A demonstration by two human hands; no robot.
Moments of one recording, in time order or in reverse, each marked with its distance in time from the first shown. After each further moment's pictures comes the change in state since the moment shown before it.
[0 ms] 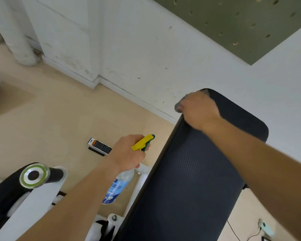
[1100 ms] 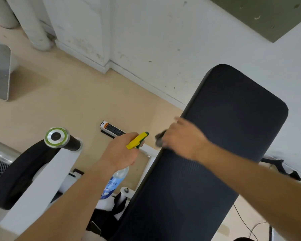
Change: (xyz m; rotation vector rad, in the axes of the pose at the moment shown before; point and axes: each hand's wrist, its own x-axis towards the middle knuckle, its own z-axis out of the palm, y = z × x) left_hand -0.058 -0.057 0.002 0.121 0.076 -0.087; right_hand -0.086 -0.105 0.062 0.143 0.079 -0.510
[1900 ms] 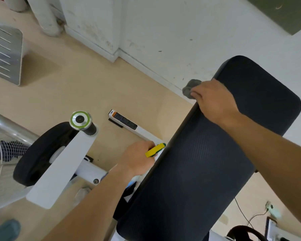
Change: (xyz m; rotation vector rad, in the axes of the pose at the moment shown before) left_hand -0.033 -0.020 0.029 0.220 -0.100 0.016; right_hand 0.011 0.045 -0.050 0.121 0.203 0.518
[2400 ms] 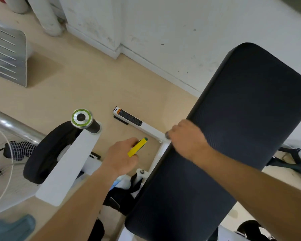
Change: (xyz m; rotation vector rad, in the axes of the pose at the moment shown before) left_hand -0.020 -0.040 -0.026 0.057 0.073 -0.118; right_hand -0.072 -0.087 0.074 -0.161 -0.338 -0.361
